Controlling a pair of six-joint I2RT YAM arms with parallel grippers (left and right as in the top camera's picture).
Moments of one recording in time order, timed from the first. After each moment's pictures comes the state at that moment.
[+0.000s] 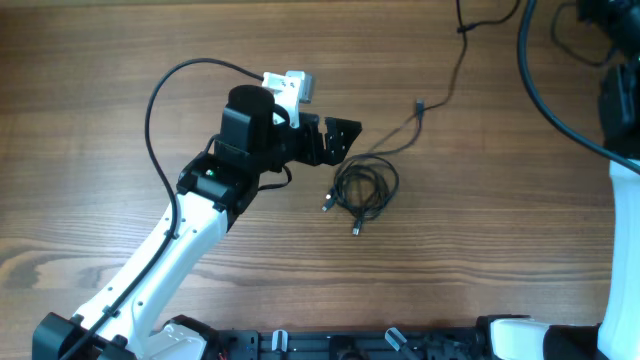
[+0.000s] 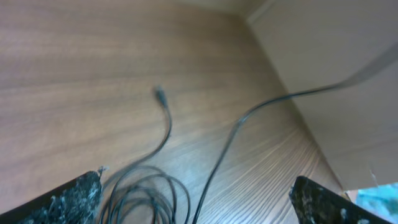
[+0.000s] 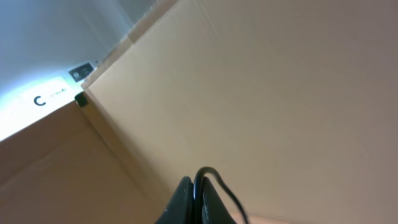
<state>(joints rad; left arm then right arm) -0.44 1.37 0.97 -0.09 0.48 -0.45 0.04 1.49 1.96 -0.35 -0.59 0.63</state>
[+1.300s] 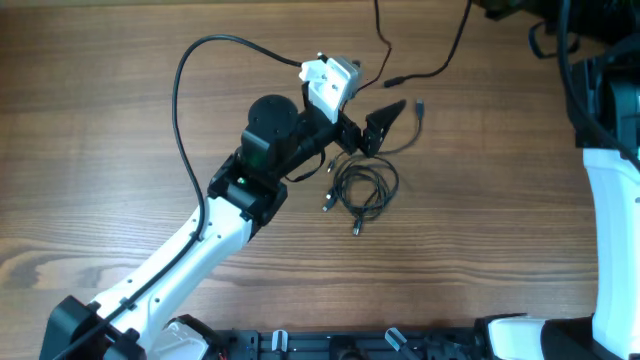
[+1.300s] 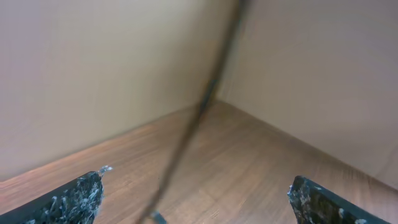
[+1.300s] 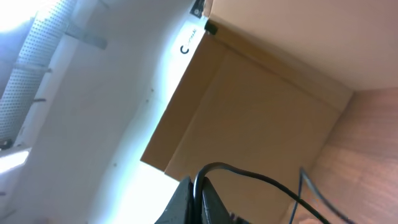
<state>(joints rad) -0.59 1.41 0.97 0.38 0.30 -0.16 0.13 1.53 1.96 -0.04 -1.07 1.43</state>
